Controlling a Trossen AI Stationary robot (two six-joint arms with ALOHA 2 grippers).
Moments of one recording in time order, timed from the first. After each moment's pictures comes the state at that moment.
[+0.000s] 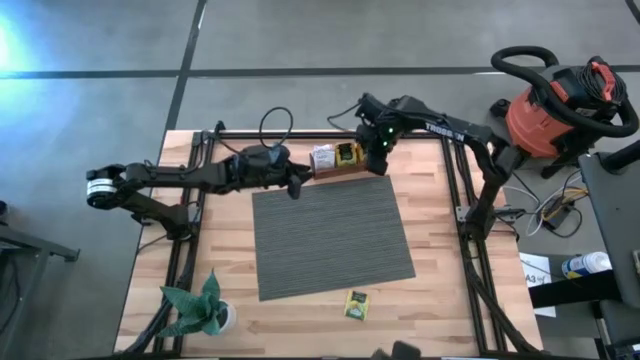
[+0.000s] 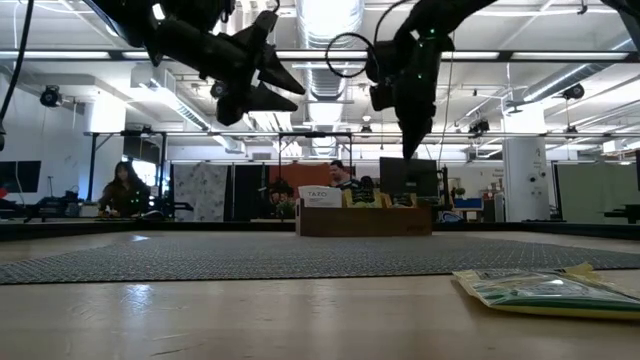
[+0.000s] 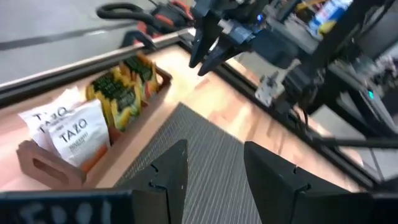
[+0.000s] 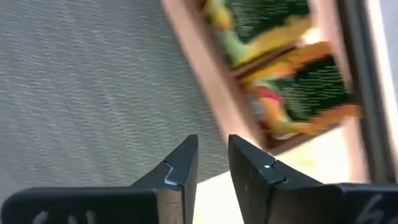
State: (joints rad) left arm 0.27 1.27 0.78 0.21 -0.03 -0.52; right arm -0.59 1.81 1.60 -1.16 -0.13 -0.26
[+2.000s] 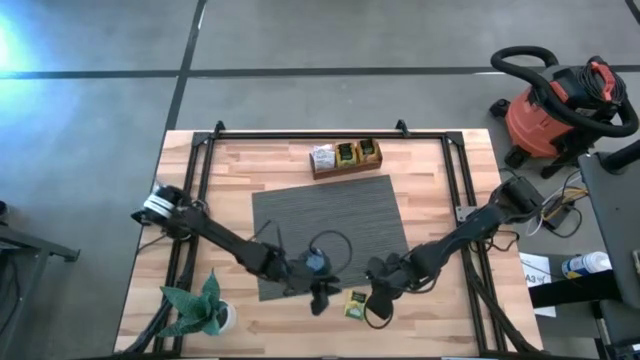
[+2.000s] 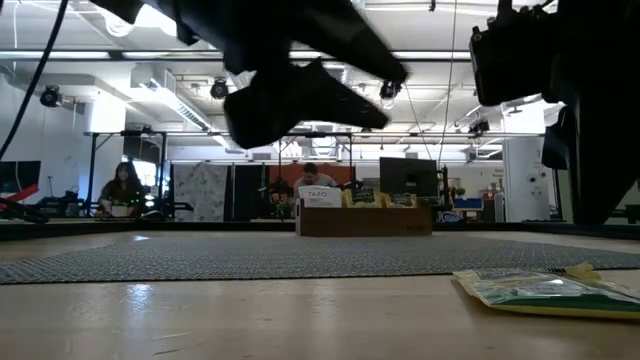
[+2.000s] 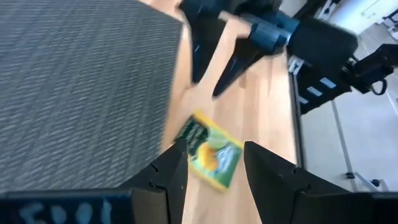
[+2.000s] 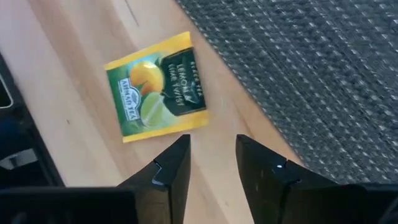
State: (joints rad) left arm -0.42 1.82 1.11 0.21 -0.23 -0.76; right arm 0.55 1.69 0.96 -0.40 0.03 1.15
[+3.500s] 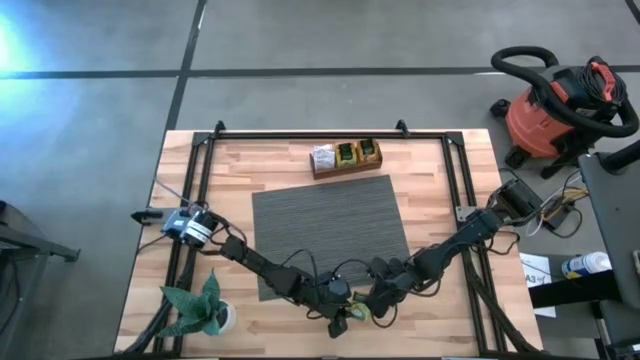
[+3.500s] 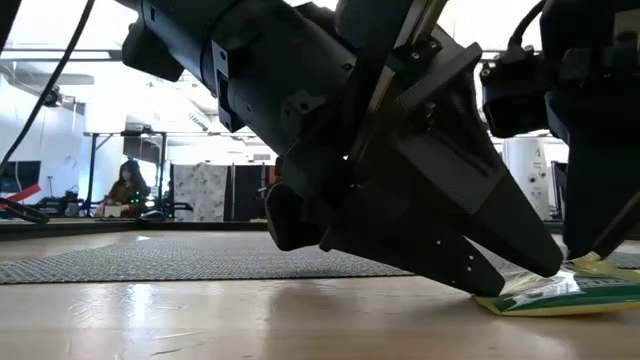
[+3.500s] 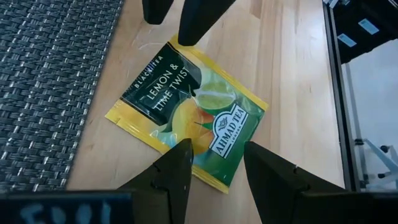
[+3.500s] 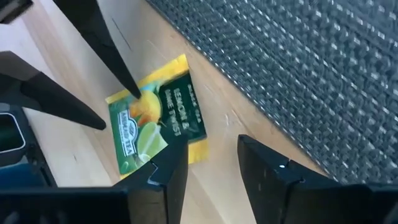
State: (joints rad) left arm -0.47 2.21 1.41 0.11 -0.15 -0.81; right arm 0.58 1.72 0.83 -0.13 0.12 1.31
